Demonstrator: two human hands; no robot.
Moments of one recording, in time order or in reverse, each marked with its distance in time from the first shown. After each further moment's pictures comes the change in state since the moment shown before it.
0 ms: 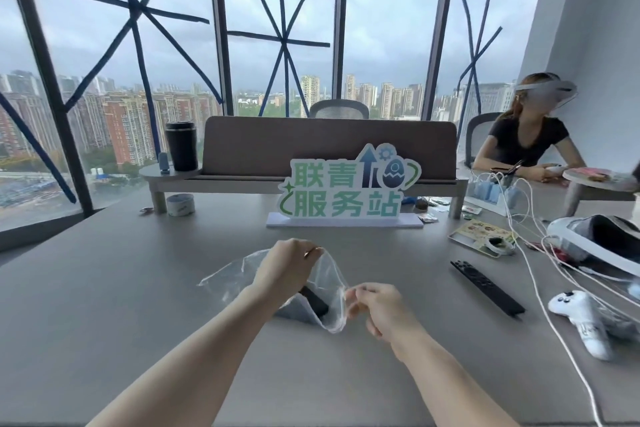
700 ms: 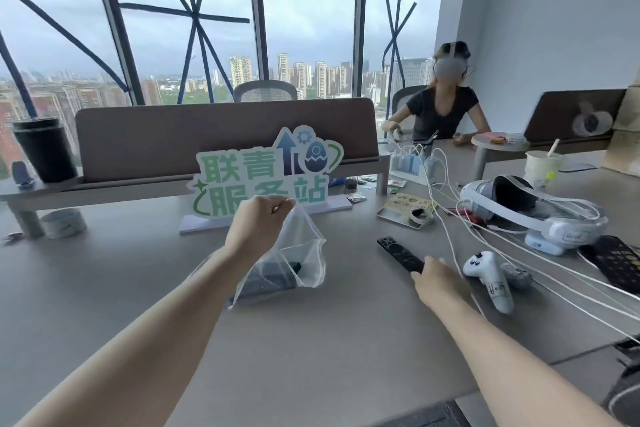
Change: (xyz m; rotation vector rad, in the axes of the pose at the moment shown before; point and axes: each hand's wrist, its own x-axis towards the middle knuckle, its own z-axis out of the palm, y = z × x) left_hand 0.085 0.082 0.049 -0.172 0.042 0.138; right_hand 0.072 0.079 -0.208 -0.925 0.591 0.264
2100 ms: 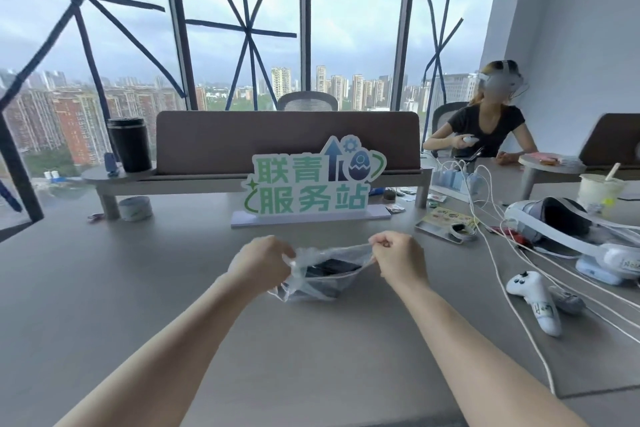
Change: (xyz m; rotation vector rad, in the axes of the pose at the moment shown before) left_hand -0.072 -0.035 -0.056 0.301 -0.304 -0.302; right_hand -0.090 -0.130 -0.028 0.676 0.072 -0.367
